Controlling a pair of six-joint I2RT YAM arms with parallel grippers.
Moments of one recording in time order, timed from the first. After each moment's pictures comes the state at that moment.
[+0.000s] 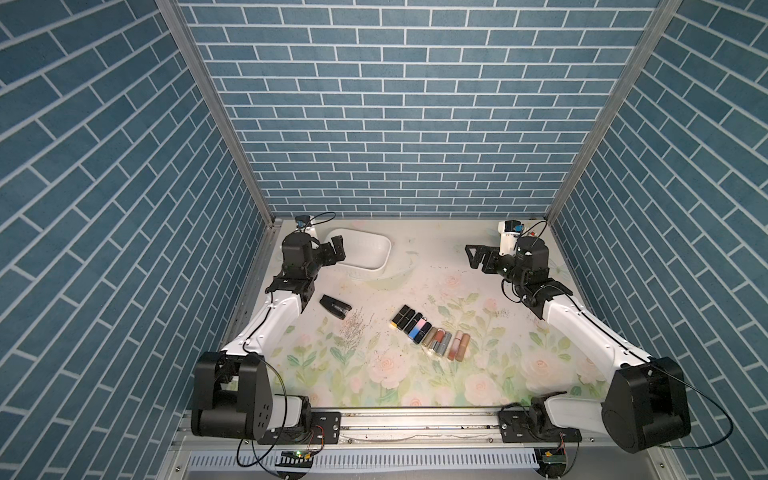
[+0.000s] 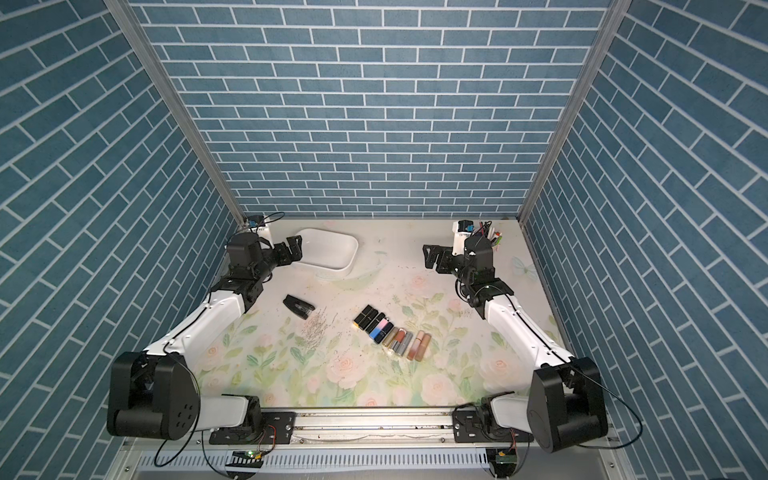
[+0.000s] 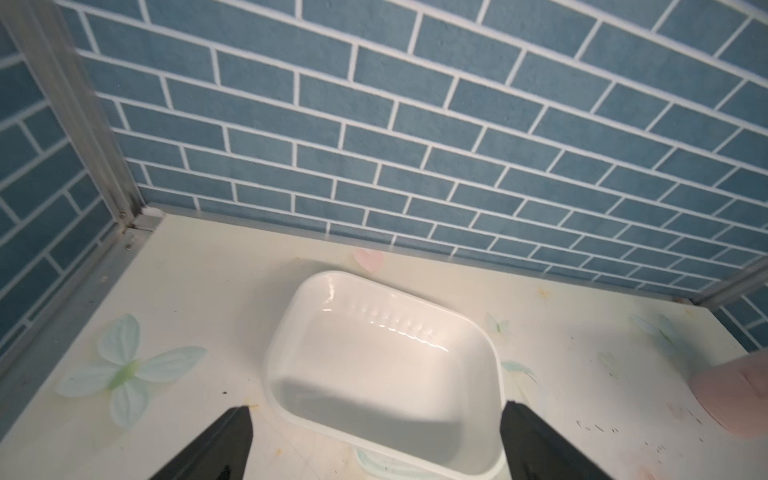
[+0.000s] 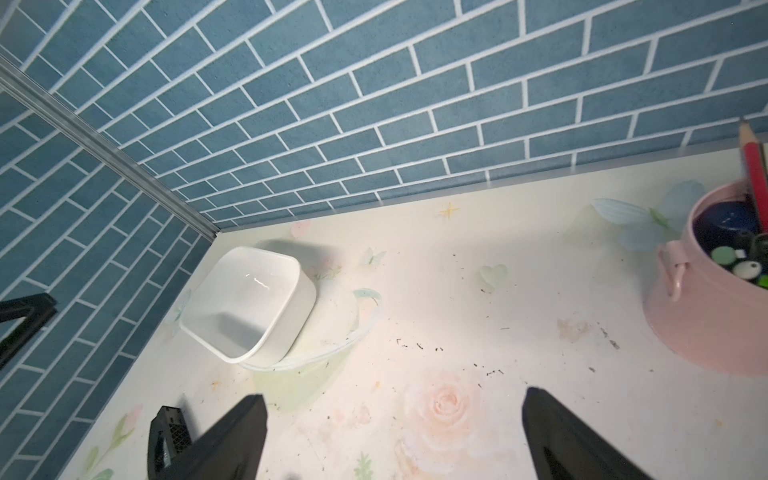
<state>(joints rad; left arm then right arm) -0.09 1.37 0.92 0.08 0.07 -0.26 0.30 1.30 0.92 -0.01 -0.20 0.39</state>
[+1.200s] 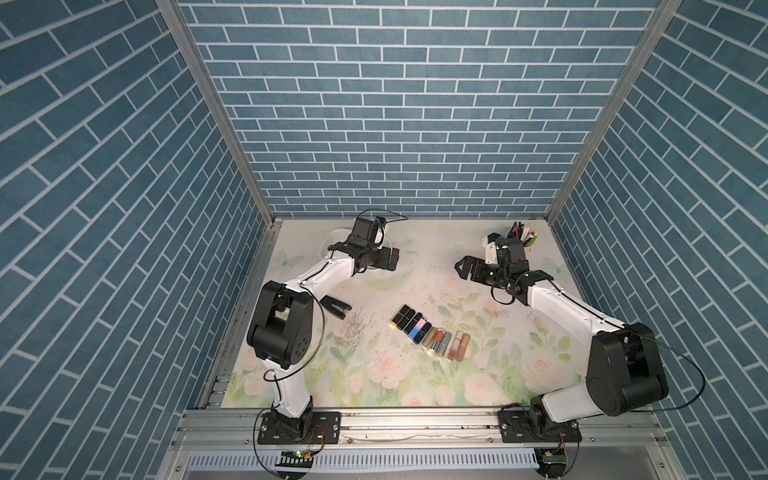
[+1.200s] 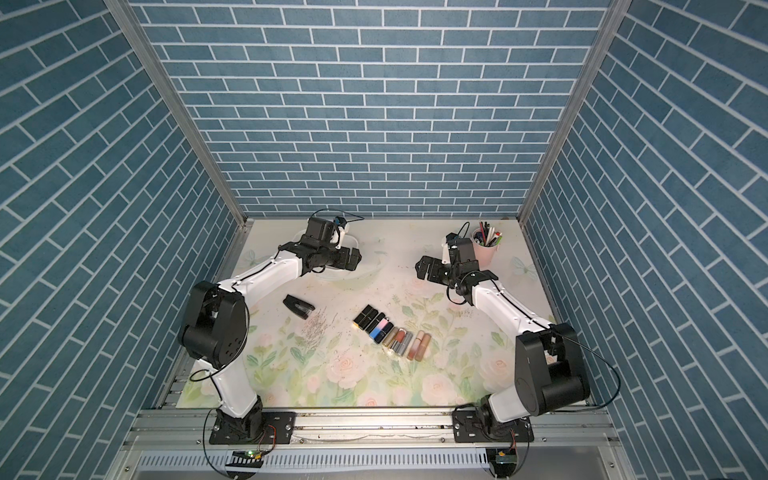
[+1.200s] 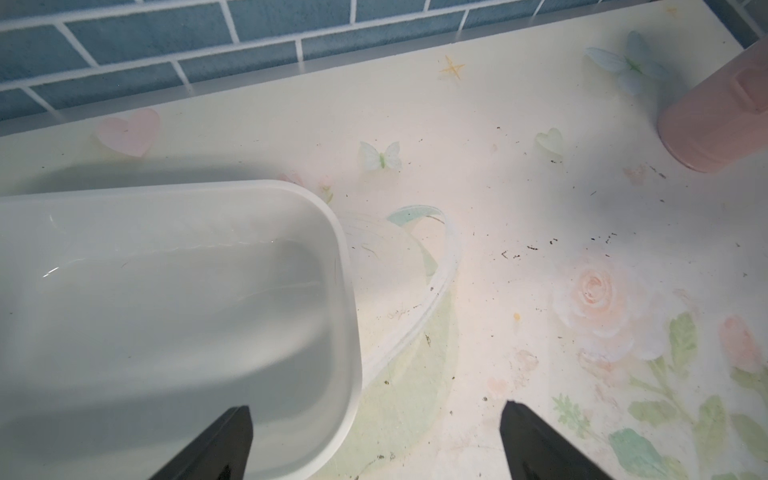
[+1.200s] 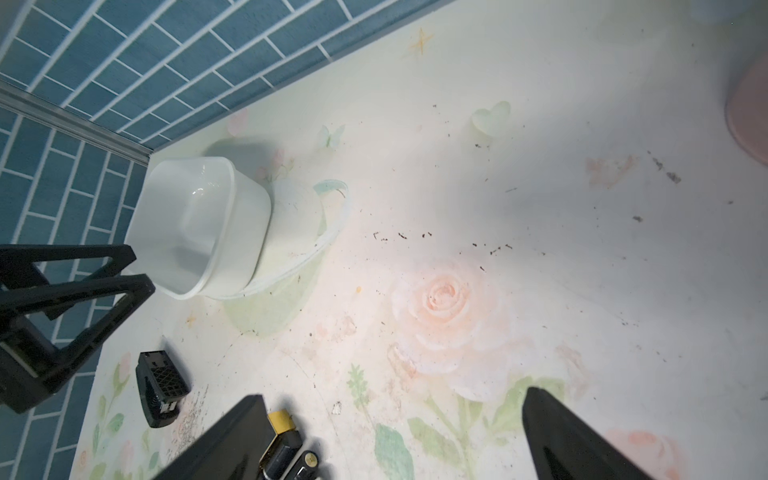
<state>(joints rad) -0.40 1.86 1.41 -0.36 0.09 -0.10 0.34 1.48 0.98 -0.23 -0.23 0.47</state>
